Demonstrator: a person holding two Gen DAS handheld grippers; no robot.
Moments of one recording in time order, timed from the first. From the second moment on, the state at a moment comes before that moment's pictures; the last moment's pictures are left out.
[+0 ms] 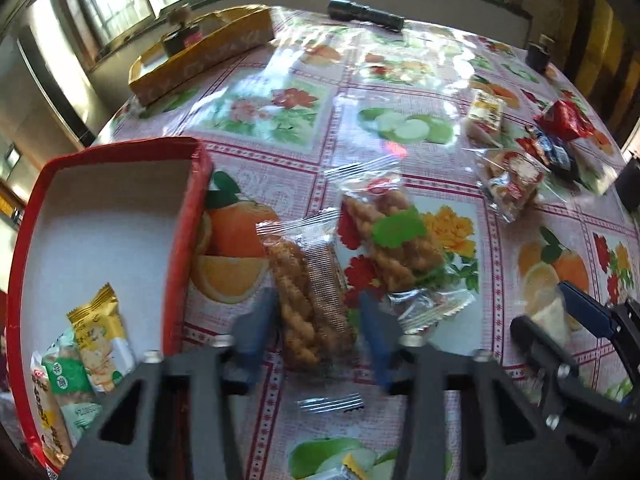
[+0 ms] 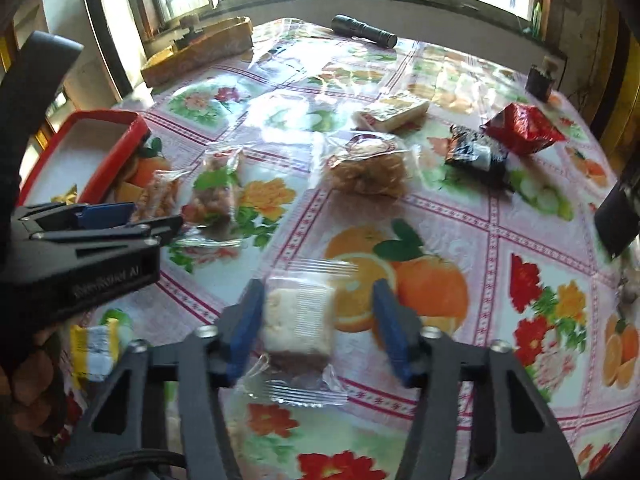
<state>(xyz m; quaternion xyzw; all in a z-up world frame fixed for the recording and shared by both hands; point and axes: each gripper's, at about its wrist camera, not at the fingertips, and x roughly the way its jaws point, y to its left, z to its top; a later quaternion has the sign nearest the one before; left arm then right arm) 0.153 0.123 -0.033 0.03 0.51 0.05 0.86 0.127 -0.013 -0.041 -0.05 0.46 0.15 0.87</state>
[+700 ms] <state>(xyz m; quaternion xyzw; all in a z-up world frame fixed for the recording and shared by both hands) 0.054 0.160 0.044 -0.02 0.45 0.01 0.89 0.074 -0.032 0.015 0.02 0.42 0.22 0.88</state>
